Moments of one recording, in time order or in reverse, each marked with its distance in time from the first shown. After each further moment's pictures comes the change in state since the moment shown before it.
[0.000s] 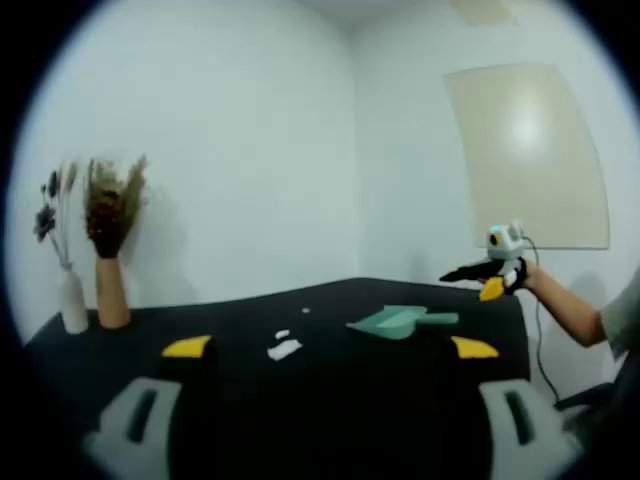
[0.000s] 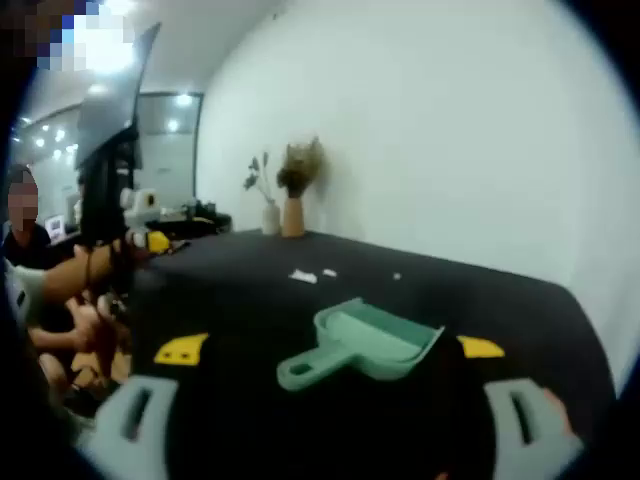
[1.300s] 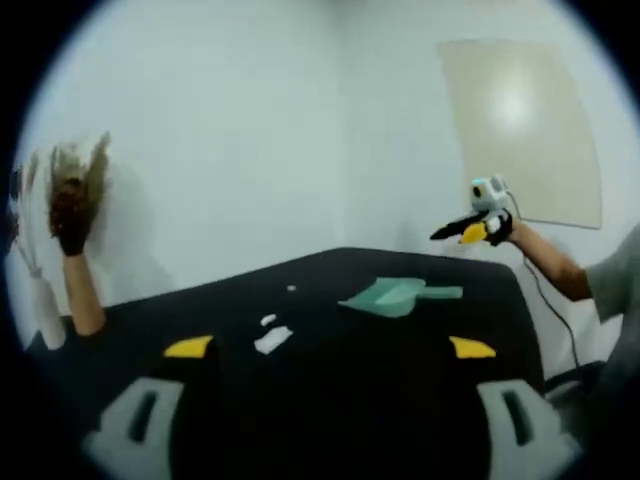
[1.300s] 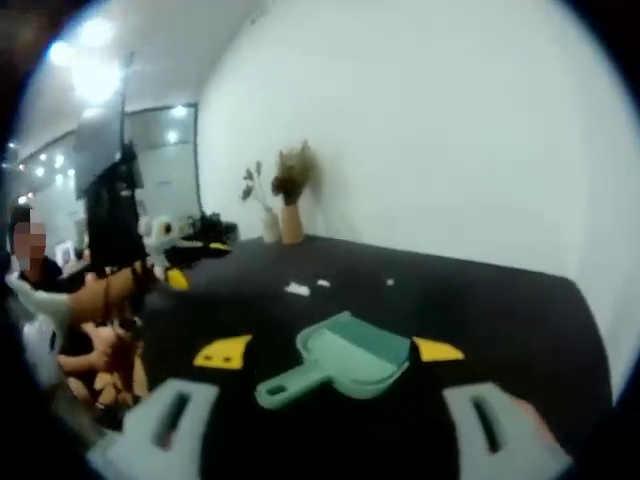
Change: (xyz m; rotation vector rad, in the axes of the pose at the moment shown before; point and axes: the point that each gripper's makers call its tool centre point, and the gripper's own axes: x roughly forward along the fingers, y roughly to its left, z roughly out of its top) left arm 0.041 -0.005 -0.023 0.055 0.148 -0.106; right arm -0.003 -0.032 0.035 0.105 0.022 0.050
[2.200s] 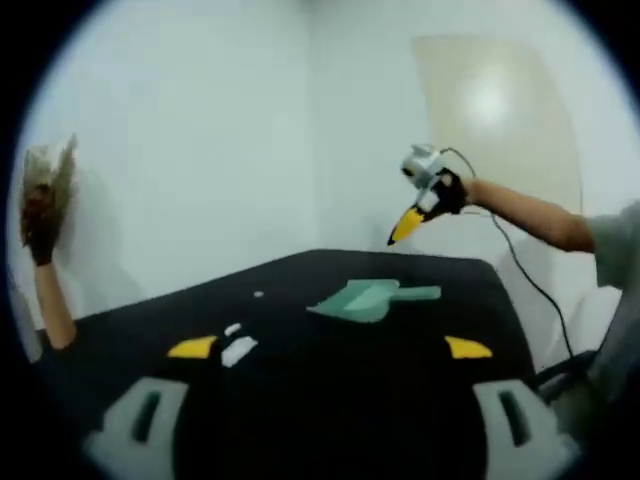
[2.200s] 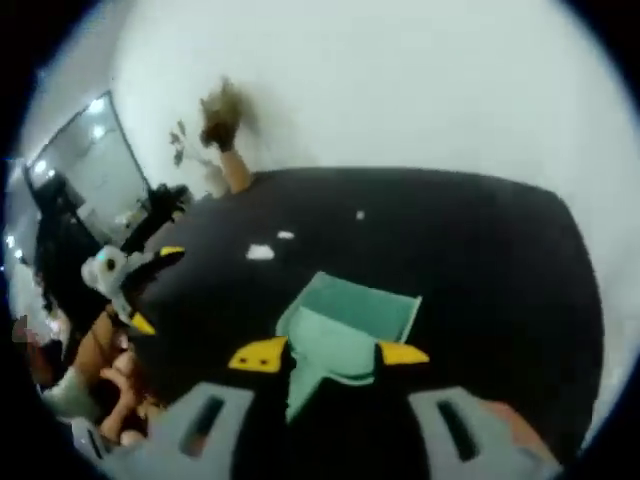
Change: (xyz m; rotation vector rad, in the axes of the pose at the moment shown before) left arm 0.022 -0.031 -0.006 0.020 -0.020 -0.121; right arm 0.048 -0.031 -0.015 0.240 0.520 -0.198
